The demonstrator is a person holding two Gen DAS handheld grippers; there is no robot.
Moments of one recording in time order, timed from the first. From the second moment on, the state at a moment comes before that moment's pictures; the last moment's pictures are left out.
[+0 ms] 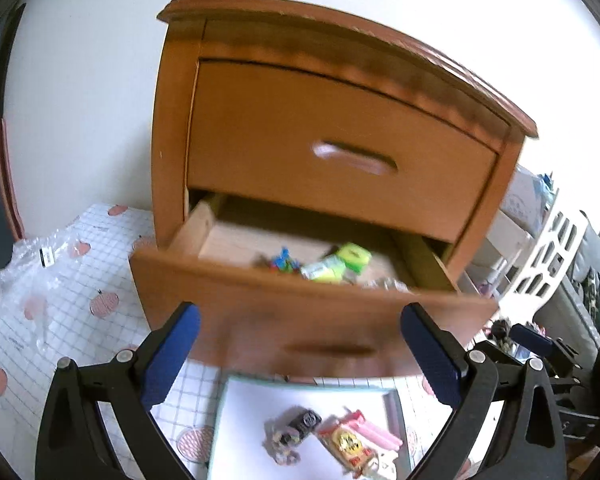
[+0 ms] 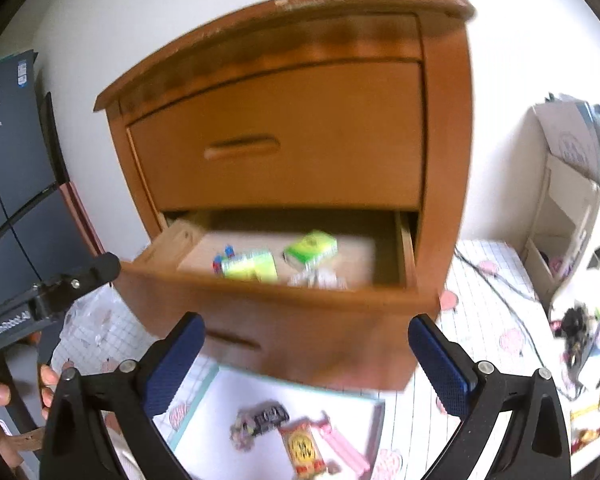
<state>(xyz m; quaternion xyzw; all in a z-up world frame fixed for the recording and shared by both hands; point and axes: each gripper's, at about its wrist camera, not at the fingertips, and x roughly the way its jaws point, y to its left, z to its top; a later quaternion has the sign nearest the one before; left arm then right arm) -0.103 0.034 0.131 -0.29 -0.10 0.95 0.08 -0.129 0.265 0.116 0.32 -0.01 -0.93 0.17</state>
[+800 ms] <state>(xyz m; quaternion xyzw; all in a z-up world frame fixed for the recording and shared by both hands) -0.090 0.043 -0.050 -0.48 -0.11 0.87 0.06 -0.105 0.281 -0.062 0.50 -0.04 -0.85 0.16</state>
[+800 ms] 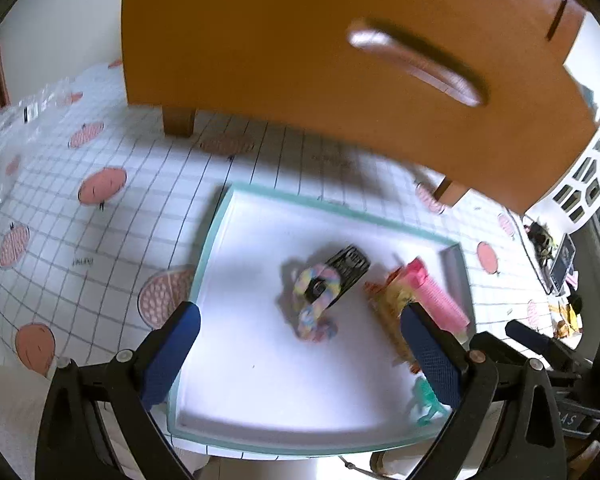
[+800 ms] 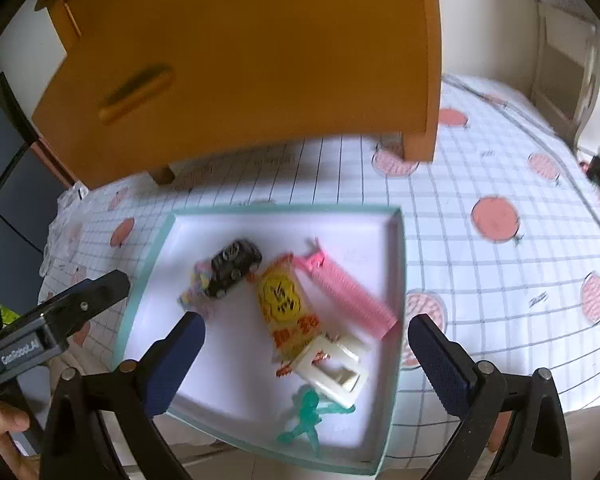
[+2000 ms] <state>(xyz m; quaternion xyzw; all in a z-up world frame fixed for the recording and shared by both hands) -0.129 0.060 -0.112 -0.56 -0.11 0.82 0.08 -0.115 0.291 -0.118 0.58 -0.10 -0.80 0.15</state>
